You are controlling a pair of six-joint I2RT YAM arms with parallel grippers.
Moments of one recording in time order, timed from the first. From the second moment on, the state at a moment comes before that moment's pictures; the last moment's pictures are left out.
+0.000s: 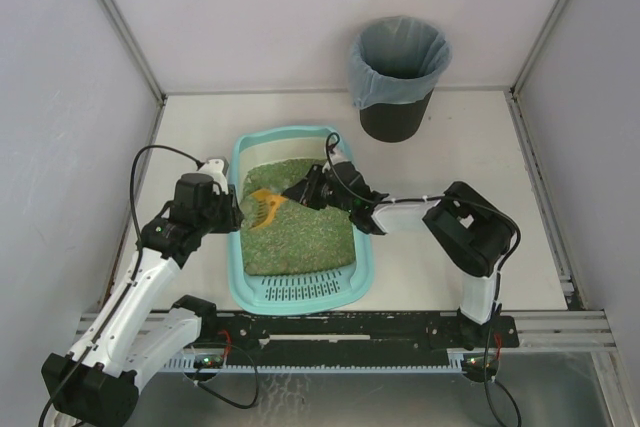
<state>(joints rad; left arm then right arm) -0.30 0.82 0.75 -0.67 -0.04 -0.28 0.83 1.88 0.99 0.57 -0.16 1.04</state>
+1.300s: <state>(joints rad) -0.30 0.82 0.75 -0.67 -0.04 -0.28 0.83 1.63 0.87 0.48 -0.02 0.99</state>
